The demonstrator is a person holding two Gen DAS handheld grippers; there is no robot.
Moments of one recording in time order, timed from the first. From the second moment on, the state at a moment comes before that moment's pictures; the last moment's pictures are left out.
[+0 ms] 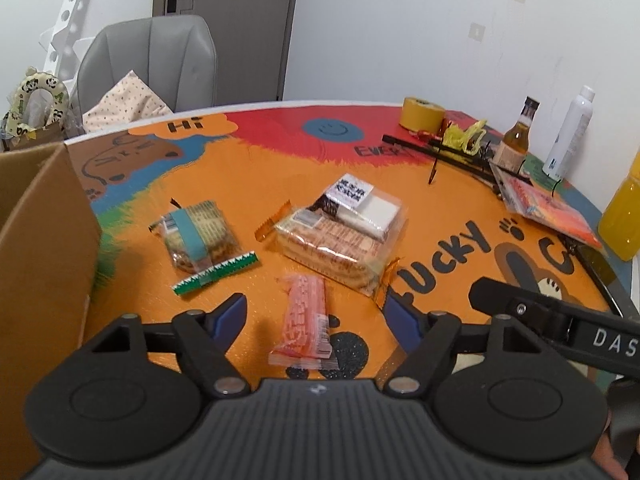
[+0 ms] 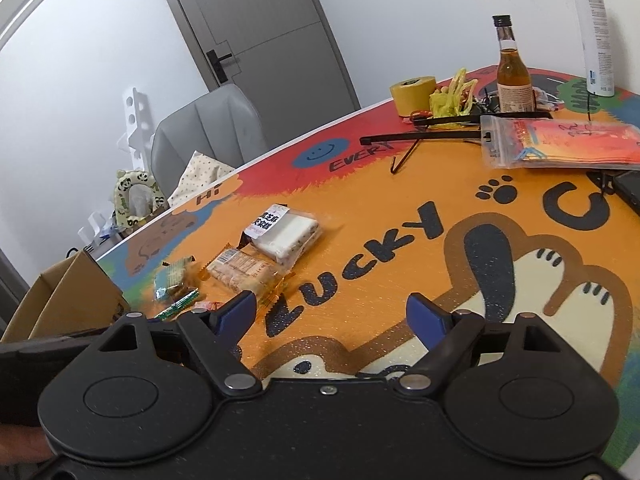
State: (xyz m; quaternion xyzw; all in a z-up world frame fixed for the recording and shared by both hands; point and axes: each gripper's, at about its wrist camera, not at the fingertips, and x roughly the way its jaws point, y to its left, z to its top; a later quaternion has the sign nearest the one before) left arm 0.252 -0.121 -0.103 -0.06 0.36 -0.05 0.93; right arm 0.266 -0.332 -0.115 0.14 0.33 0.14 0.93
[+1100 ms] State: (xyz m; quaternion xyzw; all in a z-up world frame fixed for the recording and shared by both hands) left arm 0.262 -0.066 -0.111 -0.11 0.35 0.00 0.93; right arm 0.326 -0.253 -0.117 0.06 0.34 0.22 0.91
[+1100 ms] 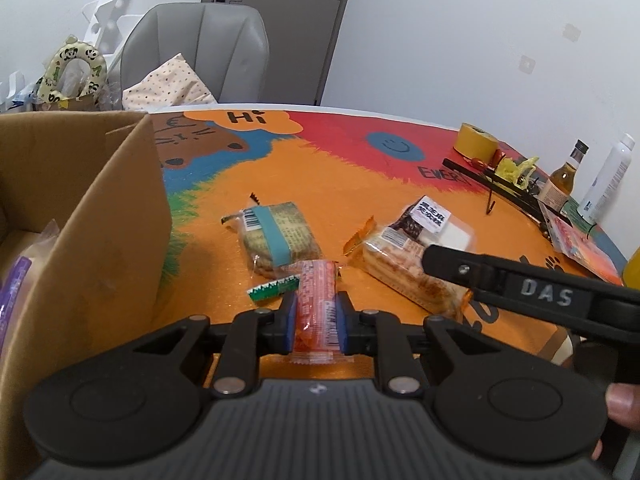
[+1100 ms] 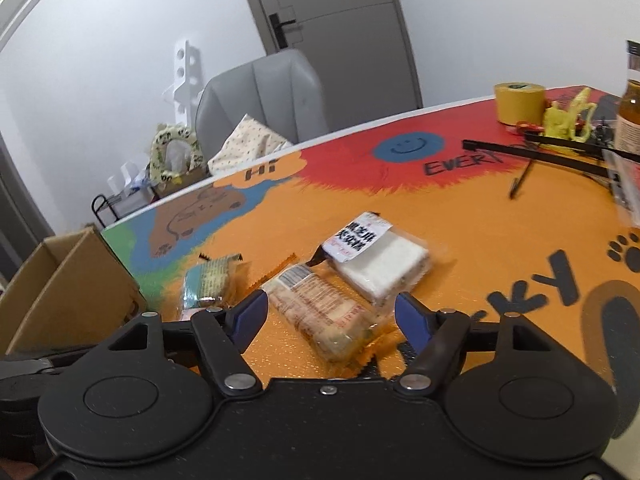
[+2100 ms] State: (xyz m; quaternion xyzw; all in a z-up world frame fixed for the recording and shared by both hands) left arm 0.213 -0.073 -0.079 -0.11 0.32 -0.03 0.94; right arm 0.253 -0.277 -0.100 0.08 0.33 0.20 0.92
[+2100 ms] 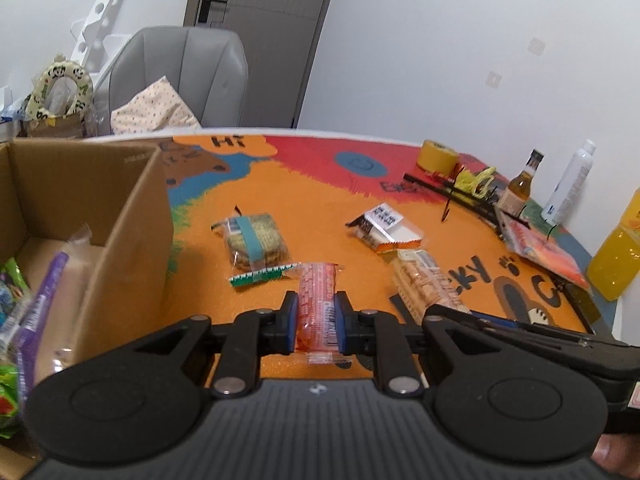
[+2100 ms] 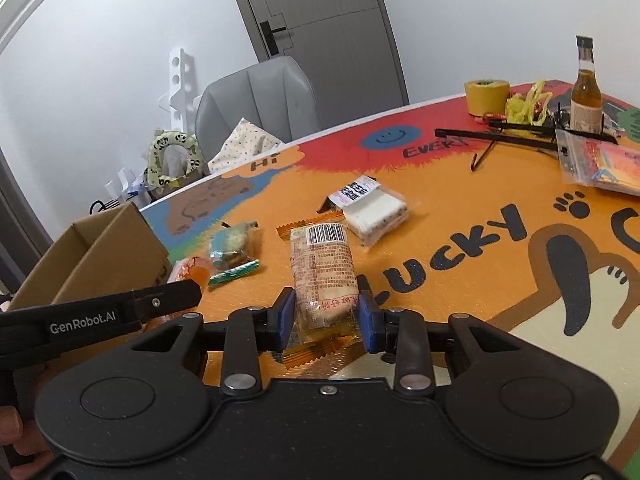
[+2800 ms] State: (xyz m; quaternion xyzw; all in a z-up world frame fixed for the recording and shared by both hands) left arm 0.178 -0.033 -0.023 -0.12 0.26 -0.03 0.96; right arm 0.234 -0.234 -0.047 0.08 0.27 0.24 0.93
